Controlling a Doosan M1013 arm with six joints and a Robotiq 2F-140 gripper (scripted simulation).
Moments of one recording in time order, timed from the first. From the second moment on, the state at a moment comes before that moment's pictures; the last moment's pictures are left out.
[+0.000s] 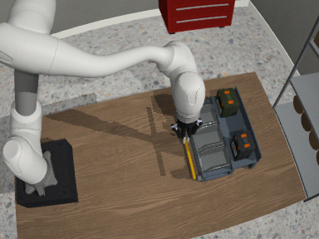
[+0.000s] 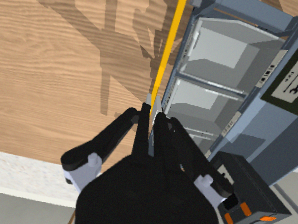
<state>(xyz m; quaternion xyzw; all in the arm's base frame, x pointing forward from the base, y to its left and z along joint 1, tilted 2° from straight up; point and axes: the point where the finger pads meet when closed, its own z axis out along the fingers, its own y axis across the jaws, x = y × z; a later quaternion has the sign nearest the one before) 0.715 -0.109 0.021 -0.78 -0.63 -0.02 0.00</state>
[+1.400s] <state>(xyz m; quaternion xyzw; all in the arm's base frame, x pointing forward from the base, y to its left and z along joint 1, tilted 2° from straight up) 0.745 -0.115 0.013 -0.78 -0.63 -0.01 0.01</state>
